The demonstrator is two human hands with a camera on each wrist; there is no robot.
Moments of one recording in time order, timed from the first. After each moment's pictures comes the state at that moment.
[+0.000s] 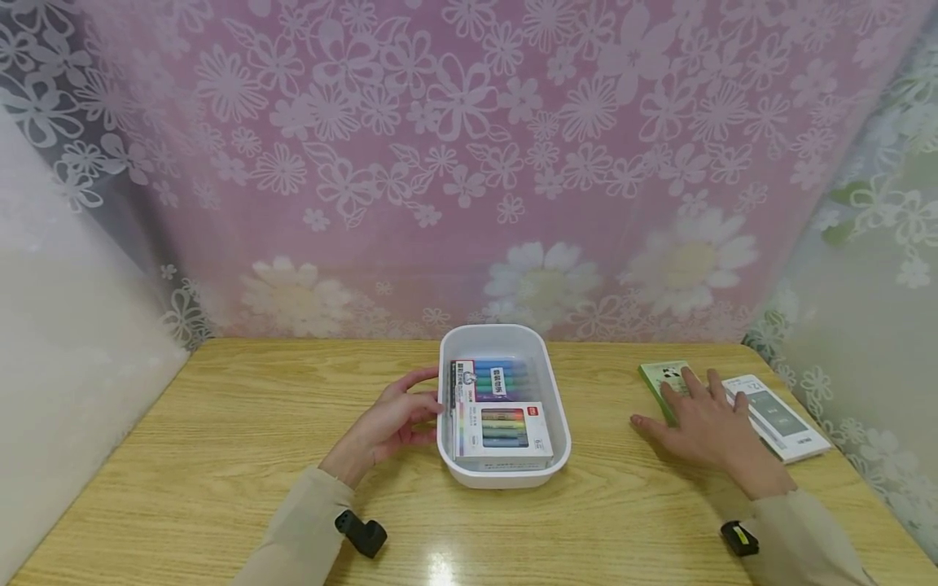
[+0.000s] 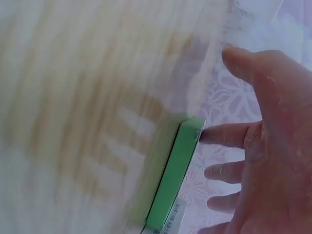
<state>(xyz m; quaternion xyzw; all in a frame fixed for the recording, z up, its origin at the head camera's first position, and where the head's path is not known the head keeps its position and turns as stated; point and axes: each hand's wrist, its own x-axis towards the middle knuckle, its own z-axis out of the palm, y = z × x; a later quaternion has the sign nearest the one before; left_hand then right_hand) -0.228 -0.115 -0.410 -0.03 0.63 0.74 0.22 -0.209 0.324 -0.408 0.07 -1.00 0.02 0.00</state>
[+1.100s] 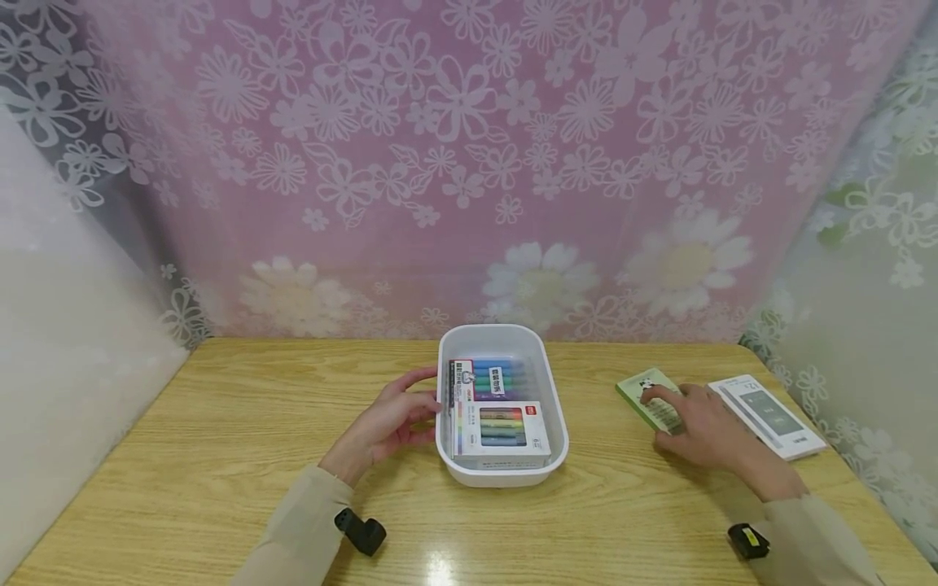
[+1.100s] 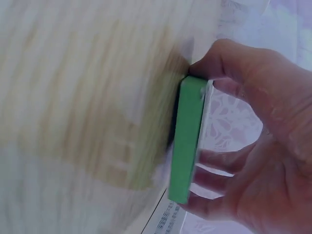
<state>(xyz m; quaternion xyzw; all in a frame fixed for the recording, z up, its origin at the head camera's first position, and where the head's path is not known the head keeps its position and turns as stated) -0.229 -0.114 -0.412 -0.03 0.63 0.74 0.22 -0.207 0.334 -0.414 0.18 -0.98 0.08 0.06</state>
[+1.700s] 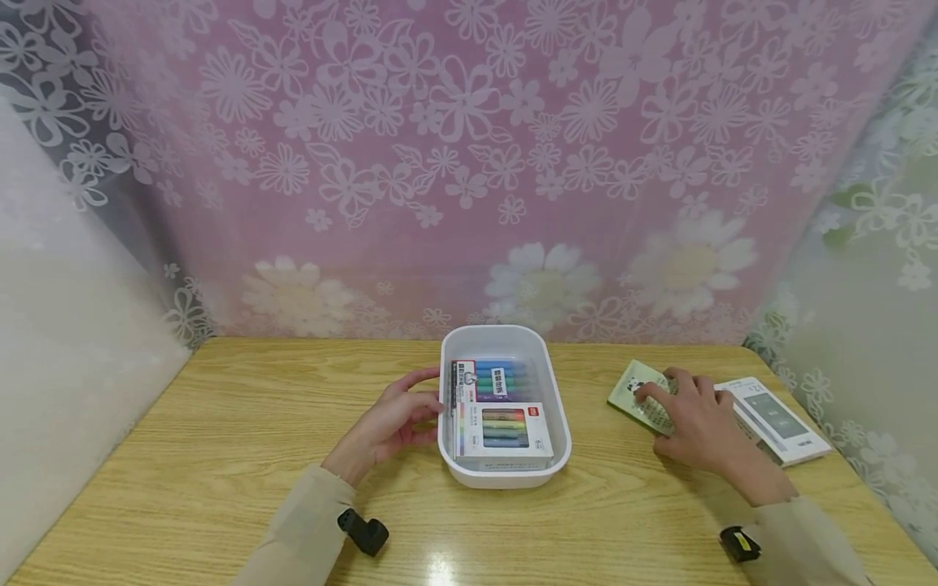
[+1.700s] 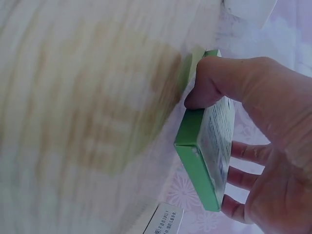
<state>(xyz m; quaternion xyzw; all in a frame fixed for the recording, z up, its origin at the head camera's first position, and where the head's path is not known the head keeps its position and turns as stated) -0.227 -0.113 -0.409 -0.03 0.63 0.74 0.22 -0.206 0.315 -0.409 0.16 -0.98 0.03 0.09</state>
